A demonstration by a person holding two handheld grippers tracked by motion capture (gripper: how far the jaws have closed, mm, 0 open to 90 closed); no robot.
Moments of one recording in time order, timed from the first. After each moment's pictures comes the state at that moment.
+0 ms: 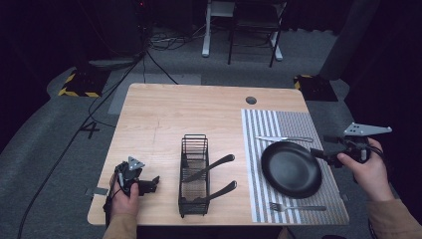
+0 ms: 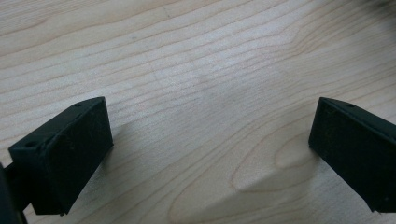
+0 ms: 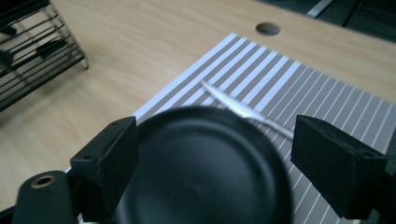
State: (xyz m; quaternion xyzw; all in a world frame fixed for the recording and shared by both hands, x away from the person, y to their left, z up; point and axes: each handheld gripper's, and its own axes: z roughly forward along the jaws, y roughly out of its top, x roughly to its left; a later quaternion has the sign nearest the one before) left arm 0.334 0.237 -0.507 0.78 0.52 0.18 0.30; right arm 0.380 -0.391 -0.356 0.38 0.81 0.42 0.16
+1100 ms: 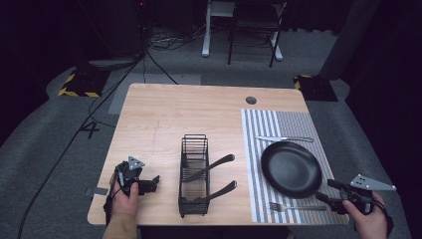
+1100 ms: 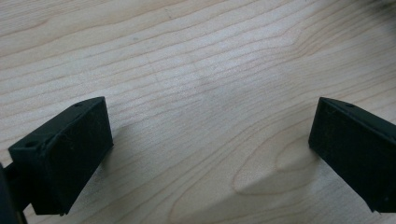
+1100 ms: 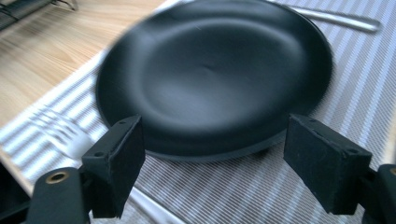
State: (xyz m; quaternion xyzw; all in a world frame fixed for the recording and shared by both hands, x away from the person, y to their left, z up) left arm 0.335 0.237 -0.507 0.78 0.52 0.18 0.30; right arm 0.289 -0.430 -0.466 0.43 0.78 0.43 0.15
